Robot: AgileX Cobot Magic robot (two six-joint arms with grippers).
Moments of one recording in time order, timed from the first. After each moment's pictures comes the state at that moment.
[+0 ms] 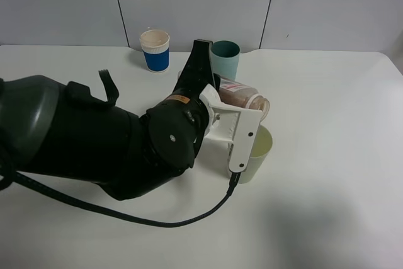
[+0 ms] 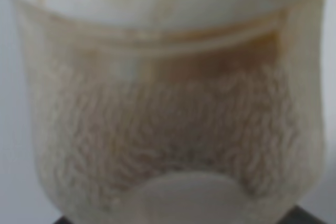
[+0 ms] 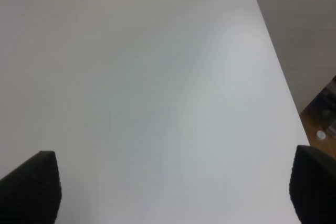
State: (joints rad) left arm -1.17 1.85 -0.91 -1.36 -0.91 2.35; right arm -0.13 0.00 -0.50 0.01 1.06 -0.09
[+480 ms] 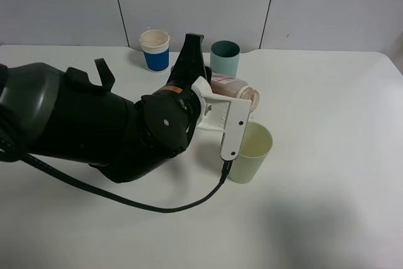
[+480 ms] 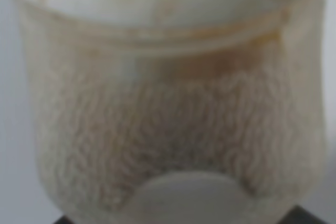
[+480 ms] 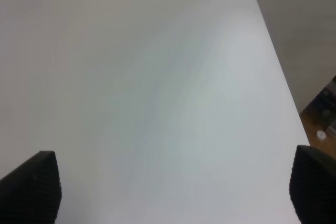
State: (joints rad) left arm -1.11 1.85 -0.91 -1.32 -0.89 2.35; right arm -0.13 0.00 -0.50 0.01 1.06 -0.09
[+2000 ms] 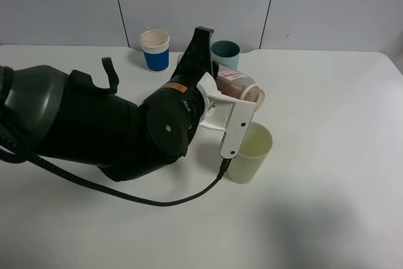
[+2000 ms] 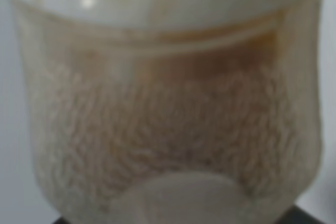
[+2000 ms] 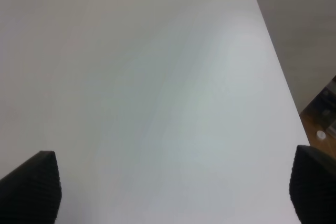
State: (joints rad) left arm -1.11 1.86 -0.91 -1.21 -0.93 2.35; right arm -0.13 0.00 -0.50 0.01 1.06 -0.09
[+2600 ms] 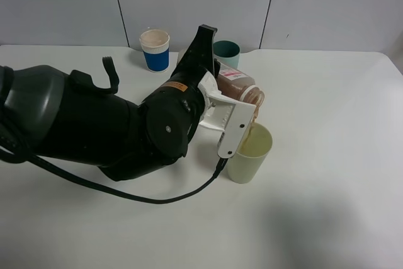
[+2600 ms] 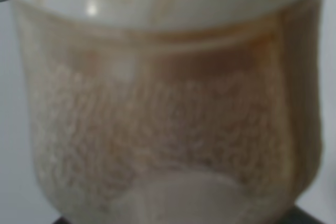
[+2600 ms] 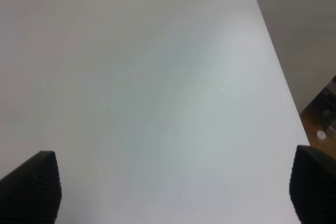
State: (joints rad) left arm -1.11 1.86 -0.91 -1.19 -0.94 2.40; right arm -0.13 0.00 -0.50 0.01 1.06 -0.09
